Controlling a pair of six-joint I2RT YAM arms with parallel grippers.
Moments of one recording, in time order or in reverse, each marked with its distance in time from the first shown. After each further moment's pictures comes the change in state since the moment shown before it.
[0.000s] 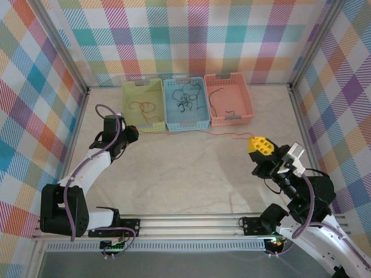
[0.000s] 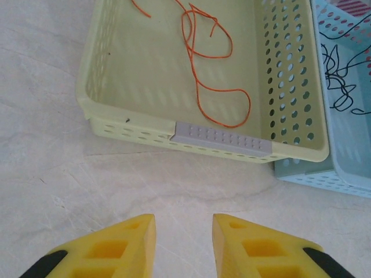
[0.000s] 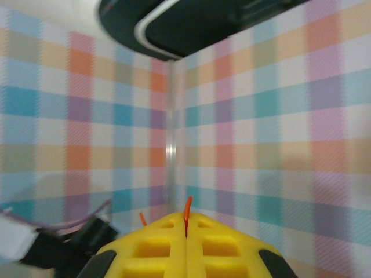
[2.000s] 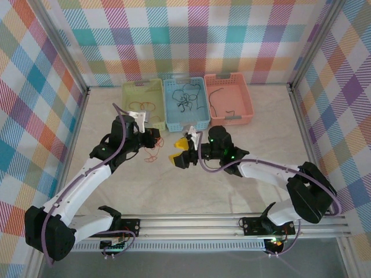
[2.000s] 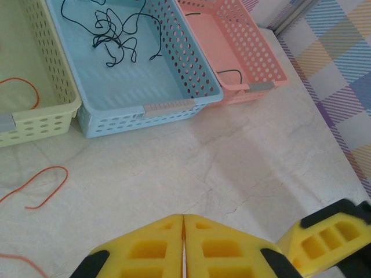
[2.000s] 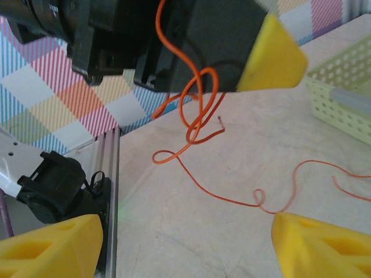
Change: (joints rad) left arm -0.308 -0.198 0.103 -0.129 0.227 0.078; right arm 0.071 1.164 0.179 0.205 -0.609 0.201
